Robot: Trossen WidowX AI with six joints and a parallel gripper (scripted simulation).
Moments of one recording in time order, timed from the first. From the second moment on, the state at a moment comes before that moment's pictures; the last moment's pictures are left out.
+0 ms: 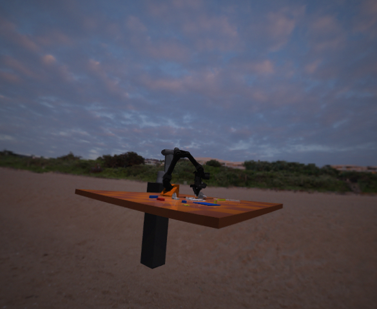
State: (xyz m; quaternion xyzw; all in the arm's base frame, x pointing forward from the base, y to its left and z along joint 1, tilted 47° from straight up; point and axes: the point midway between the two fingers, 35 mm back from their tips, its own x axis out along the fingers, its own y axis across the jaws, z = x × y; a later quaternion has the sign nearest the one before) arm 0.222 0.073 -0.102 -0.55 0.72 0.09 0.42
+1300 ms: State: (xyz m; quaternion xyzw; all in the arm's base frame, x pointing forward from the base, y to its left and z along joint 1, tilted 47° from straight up) arm 0.227 0.113 -0.065 -0.55 0.71 0.09 0.42
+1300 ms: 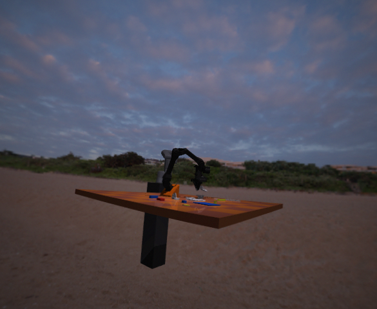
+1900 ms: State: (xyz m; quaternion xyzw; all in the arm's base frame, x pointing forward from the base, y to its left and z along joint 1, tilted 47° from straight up) arm 0.233 0.113 -0.062 -0.60 0.70 0.17 0.36
